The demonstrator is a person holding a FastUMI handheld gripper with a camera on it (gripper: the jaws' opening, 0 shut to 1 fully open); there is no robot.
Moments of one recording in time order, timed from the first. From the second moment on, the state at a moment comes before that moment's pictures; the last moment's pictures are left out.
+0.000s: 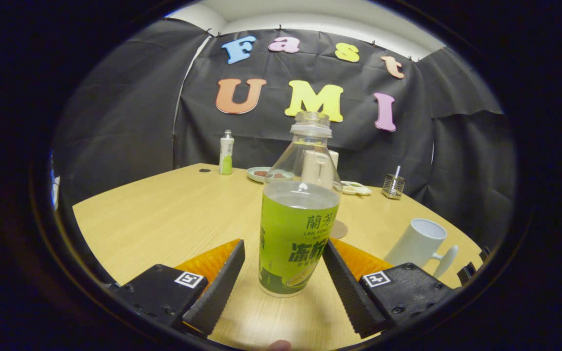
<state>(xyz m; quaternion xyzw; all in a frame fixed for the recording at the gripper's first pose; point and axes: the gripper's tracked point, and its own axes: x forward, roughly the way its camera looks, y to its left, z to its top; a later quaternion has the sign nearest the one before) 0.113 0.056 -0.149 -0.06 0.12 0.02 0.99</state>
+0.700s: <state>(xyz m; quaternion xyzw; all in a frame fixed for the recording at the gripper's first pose) 0.118 0.065 -0.134 -0.03 0.13 0.04 0.99</state>
